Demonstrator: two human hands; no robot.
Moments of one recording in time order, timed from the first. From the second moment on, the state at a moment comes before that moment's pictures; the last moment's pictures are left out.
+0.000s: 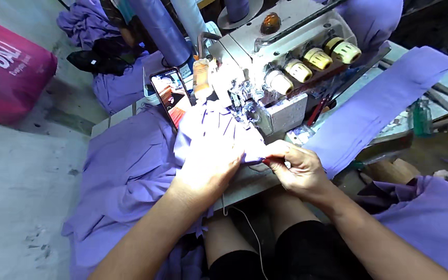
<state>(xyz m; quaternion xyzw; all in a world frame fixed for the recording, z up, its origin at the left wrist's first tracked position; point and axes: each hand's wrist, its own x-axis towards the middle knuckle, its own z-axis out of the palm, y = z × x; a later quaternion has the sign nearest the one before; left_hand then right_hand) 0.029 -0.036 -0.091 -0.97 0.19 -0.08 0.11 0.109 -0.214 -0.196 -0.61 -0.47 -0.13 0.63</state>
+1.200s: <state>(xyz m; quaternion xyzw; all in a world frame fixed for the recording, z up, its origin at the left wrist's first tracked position) 0.029 -0.010 -0.153 -0.97 -0.02 -0.22 -0.10 0.142 -0.235 -0.222 -0.71 -0.23 -0.24 0.62</state>
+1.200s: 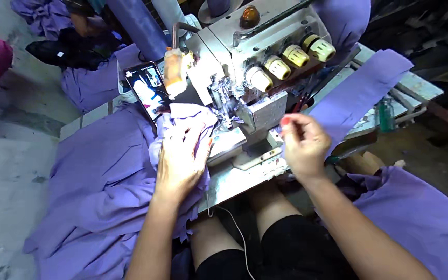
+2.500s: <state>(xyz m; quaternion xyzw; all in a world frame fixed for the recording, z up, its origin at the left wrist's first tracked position) -0.023 -0.085 -0.194 -0.83 -0.14 -0.44 -0.32 0.090 -0.193 -0.139 -0.86 -0.48 -0.10 0.15</state>
